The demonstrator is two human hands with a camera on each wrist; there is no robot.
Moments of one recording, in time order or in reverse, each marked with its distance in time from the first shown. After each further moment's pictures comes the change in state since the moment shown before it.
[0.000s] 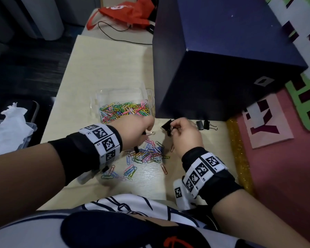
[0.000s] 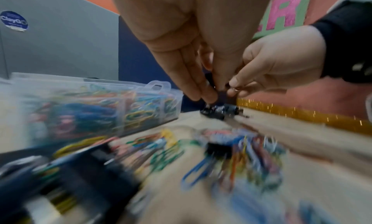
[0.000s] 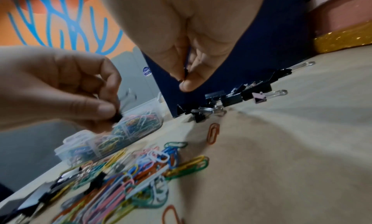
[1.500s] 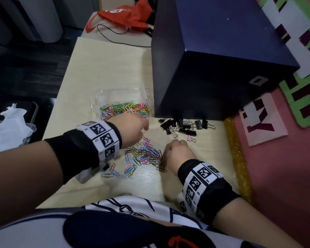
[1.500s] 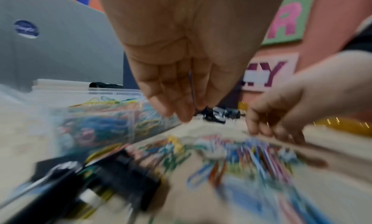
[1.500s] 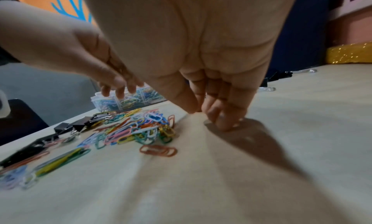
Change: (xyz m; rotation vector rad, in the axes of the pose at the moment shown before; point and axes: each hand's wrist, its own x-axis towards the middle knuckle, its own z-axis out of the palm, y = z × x) left_hand -0.002 -0.005 -0.001 0.095 -0.042 -0.034; right_hand -0.034 0.004 0.012 -0.431 -0.424 0.157
